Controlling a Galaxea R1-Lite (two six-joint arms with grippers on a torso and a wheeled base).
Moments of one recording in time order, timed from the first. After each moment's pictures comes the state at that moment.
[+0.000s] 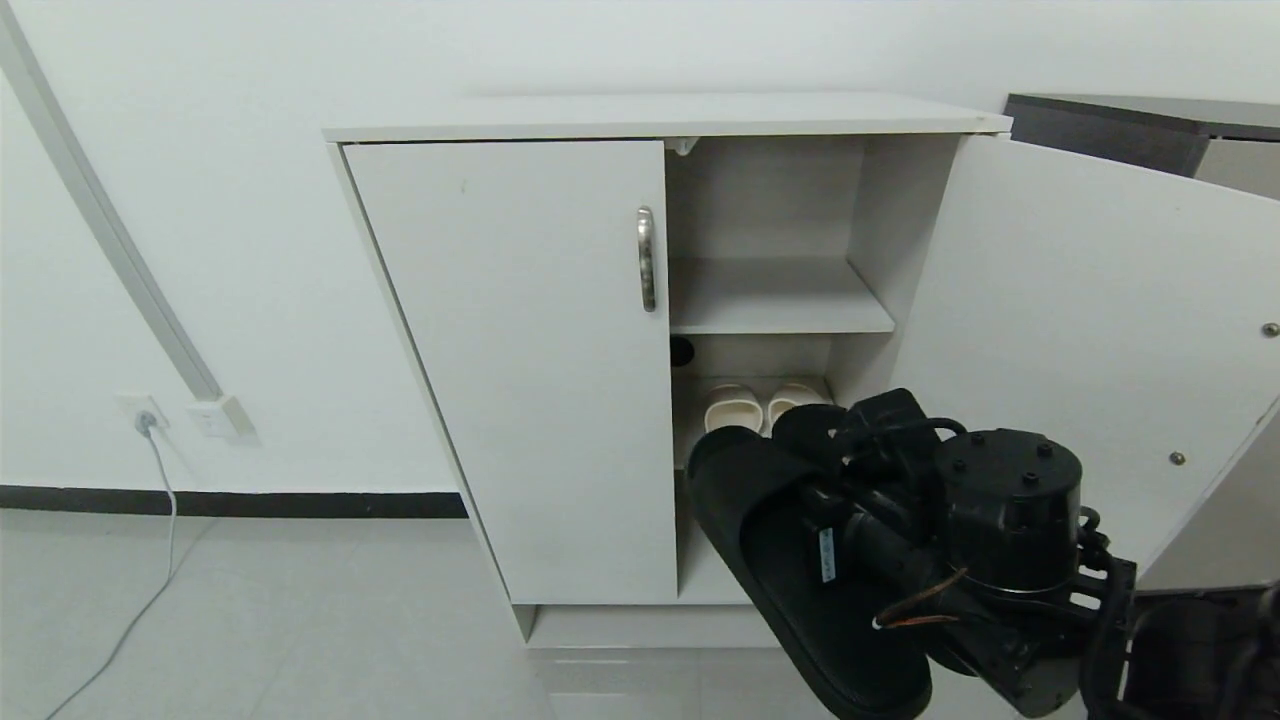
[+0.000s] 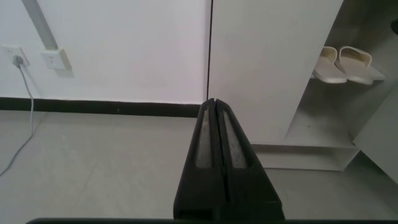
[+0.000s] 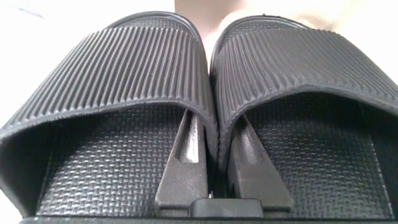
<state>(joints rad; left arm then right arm) 0.00 0.00 0.00 0.00 0.09 -0.01 0.82 1.78 -0.66 -0.91 -0.48 0.06</state>
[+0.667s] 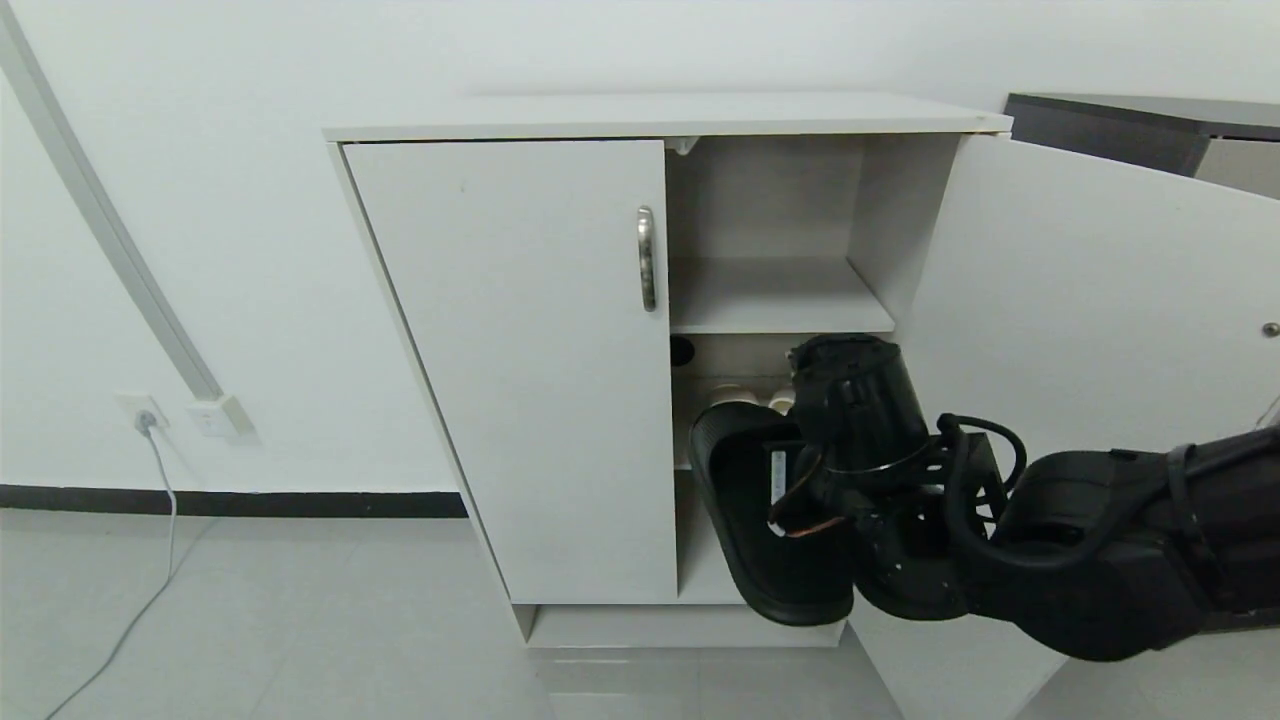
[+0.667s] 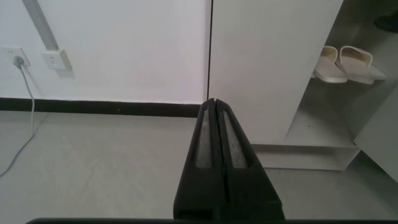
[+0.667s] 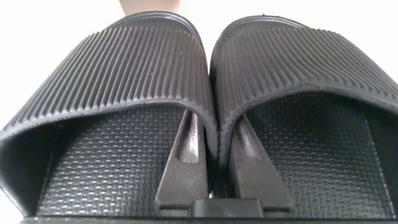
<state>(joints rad) 0.00 0.00 0.00 0.00 0.09 0.00 0.84 1.87 -1.12 -0.28 -0.68 0.36</state>
